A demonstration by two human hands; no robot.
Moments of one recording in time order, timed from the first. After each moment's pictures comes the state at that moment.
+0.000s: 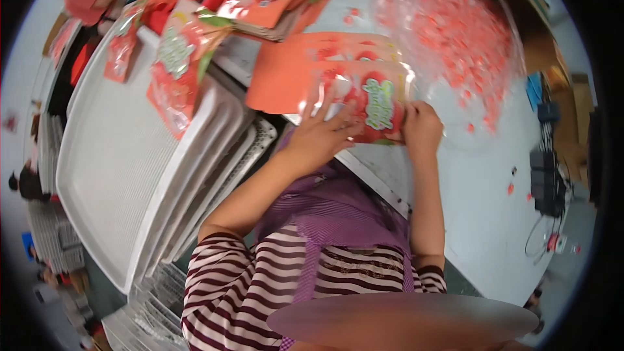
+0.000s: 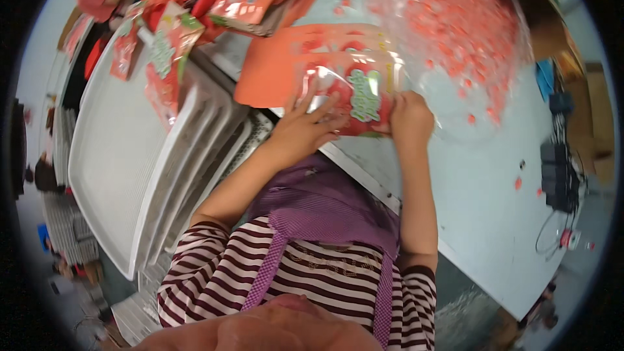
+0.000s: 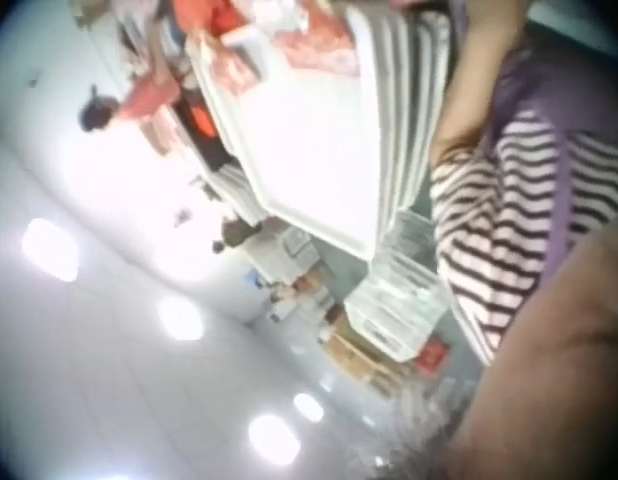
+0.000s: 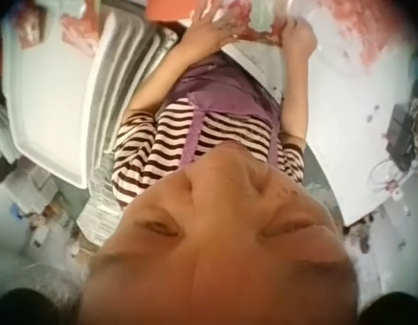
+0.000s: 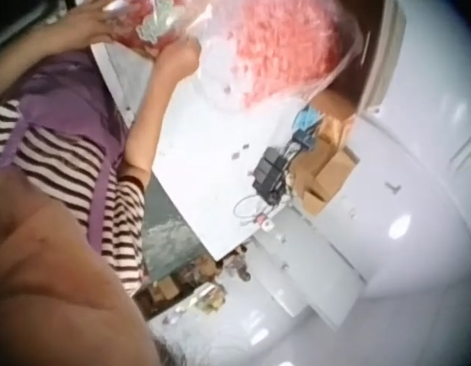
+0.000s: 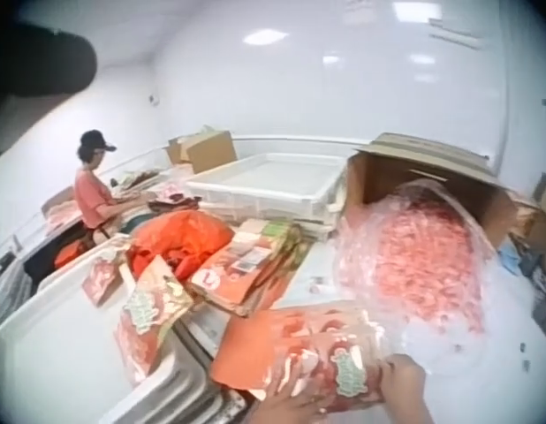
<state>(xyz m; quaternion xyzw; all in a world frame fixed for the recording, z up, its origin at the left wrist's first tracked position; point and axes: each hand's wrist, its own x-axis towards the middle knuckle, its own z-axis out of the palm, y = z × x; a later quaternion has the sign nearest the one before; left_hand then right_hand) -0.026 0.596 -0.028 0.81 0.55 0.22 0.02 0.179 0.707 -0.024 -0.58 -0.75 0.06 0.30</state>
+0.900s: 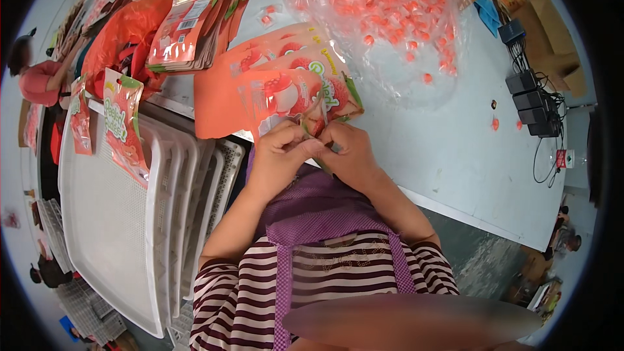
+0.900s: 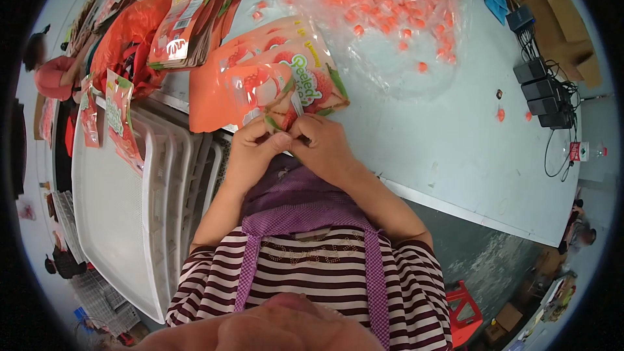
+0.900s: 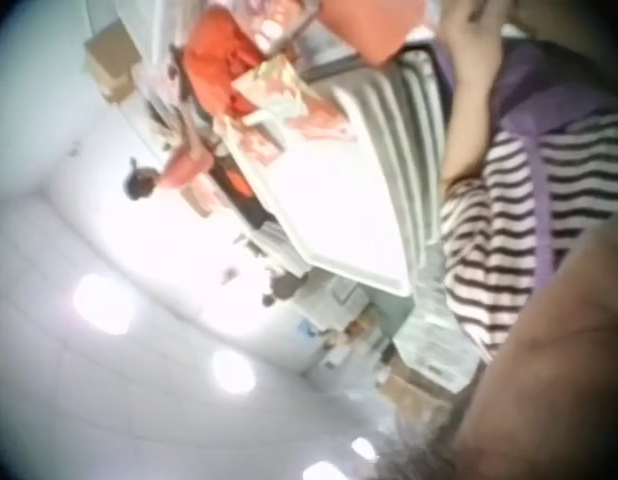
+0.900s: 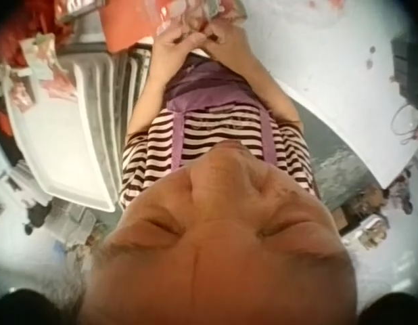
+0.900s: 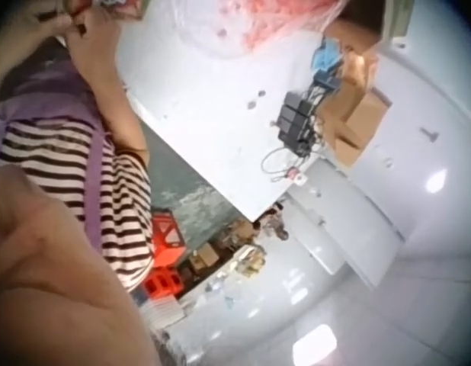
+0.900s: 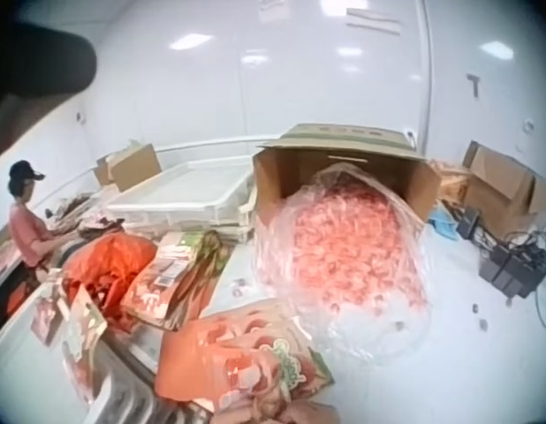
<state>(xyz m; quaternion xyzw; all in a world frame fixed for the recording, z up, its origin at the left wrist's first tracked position) 0.005 0.583 0.022 0.49 0.51 0.49 0.51 0.163 0.616 0.024 -0.41 -0.74 0.39 0.37</state>
